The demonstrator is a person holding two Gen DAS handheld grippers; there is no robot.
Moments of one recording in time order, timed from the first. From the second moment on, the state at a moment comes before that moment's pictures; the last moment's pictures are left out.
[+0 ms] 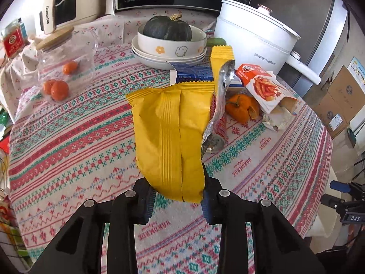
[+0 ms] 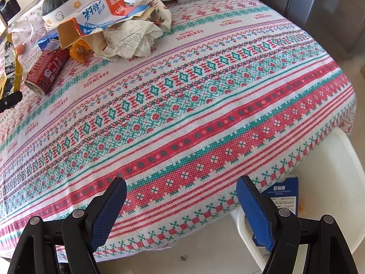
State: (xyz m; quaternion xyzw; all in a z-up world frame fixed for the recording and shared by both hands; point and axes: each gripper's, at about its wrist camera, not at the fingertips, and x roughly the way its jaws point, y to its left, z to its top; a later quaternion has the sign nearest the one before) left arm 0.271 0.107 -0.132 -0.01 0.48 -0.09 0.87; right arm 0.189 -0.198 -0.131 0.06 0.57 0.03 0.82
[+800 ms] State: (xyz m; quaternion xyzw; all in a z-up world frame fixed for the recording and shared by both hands) left arm 0.149 0.219 -0.074 -0.13 0.47 -0.02 0.87; right arm 0.171 -0.126 -0.132 0.00 0.54 0.07 0.84
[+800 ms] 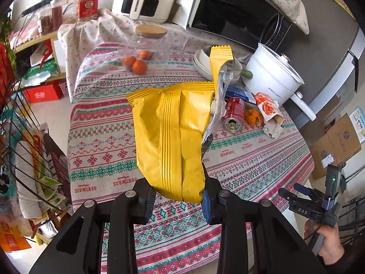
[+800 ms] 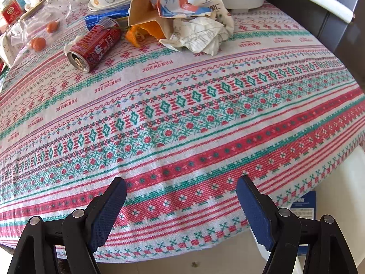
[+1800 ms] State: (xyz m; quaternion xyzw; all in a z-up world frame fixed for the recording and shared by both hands) left arm 0.189 0.244 -0.107 -0.14 0.50 -0.01 0.86; right arm 0.280 -0.023 -0.134 0.09 0.47 0.11 0.87
